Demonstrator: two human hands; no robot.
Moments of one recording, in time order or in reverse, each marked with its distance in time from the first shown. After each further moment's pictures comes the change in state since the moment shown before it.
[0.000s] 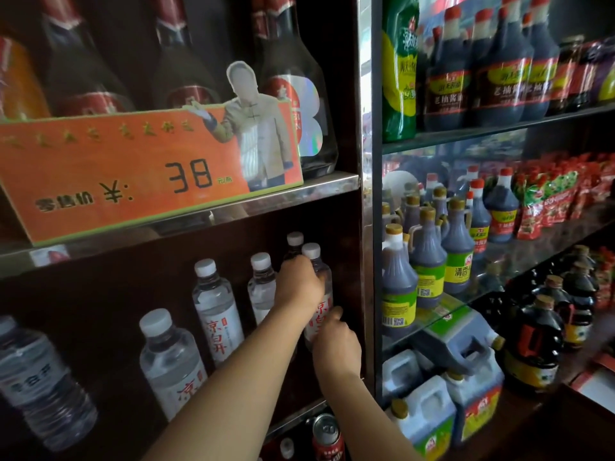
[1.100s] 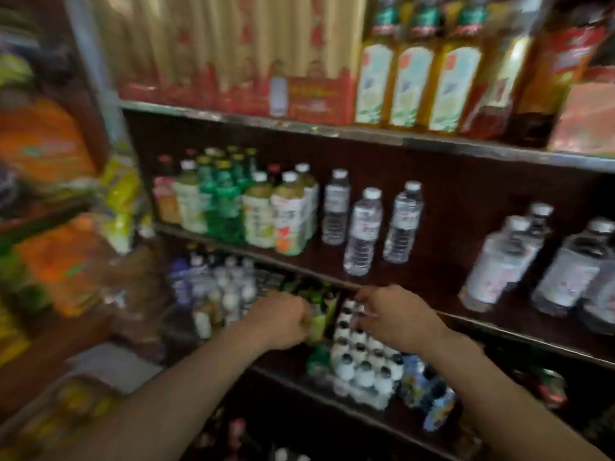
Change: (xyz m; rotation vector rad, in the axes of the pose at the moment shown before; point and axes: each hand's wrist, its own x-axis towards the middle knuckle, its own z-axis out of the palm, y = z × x) left_hand -0.429 -0.311 -0.272 0.415 -0.301 -0.372; right_hand -0.351 -0.208 -0.056 -0.216 -0.602 -1.200
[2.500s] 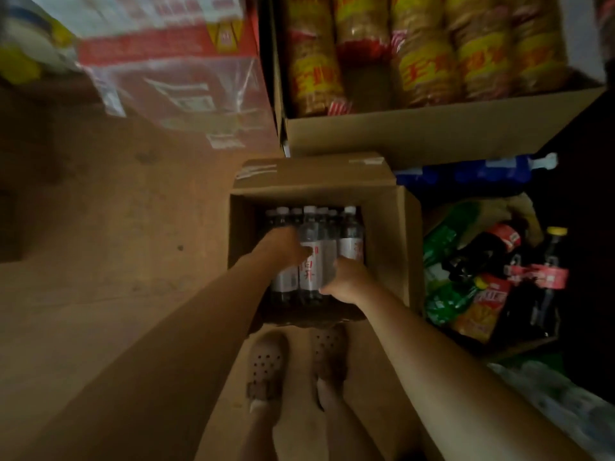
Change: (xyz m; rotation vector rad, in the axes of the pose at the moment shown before) left_hand -0.328 -0.396 0.662 -0.979 -0.261 -1.326; right_hand 0.025 -0.457 0.777 -0.080 -1.235 -0.409
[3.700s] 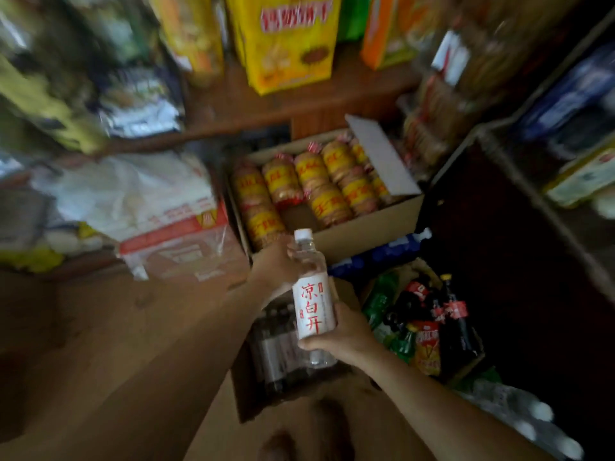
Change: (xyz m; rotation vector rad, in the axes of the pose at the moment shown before) left_hand -0.147 0.133 -0.156 -0.392 0.242 0.314; right_hand -0.196 -0.026 -0.084 0.647 0.350 -0.088
